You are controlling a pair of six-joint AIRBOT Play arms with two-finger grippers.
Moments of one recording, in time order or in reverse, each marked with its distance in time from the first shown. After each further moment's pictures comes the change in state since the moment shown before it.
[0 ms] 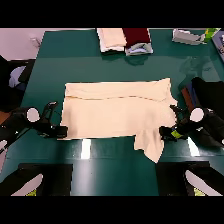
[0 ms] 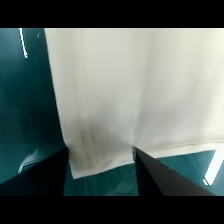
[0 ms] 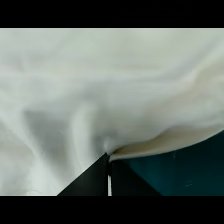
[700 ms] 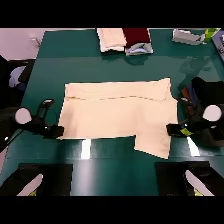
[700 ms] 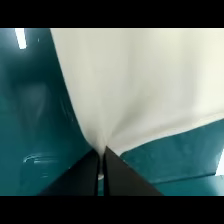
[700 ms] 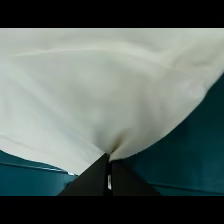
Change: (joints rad) left arm 0.000 0.196 0.042 0.007 -0.169 0.015; right arm 0.000 0.238 0.119 -0.103 0.214 -0.032
